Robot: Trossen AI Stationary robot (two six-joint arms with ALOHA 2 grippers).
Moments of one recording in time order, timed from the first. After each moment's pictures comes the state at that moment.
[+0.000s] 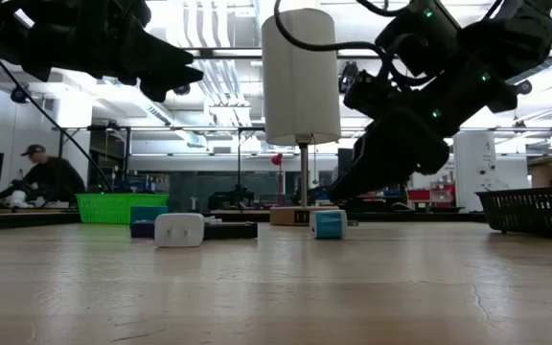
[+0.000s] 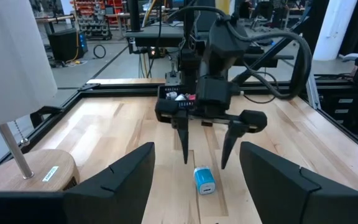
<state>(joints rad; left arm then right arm) 0.12 0.93 0.35 0.41 0.14 0.05 0.13 1.67 0.63 0.37 0.25 0.12</state>
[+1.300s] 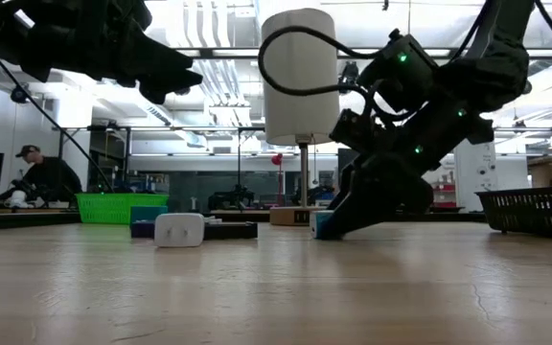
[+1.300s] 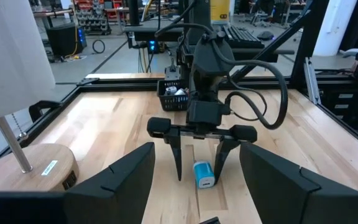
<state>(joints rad) 0.12 0.93 0.35 0.39 0.14 0.05 0.06 1.83 0.65 0.49 0.14 0.06</state>
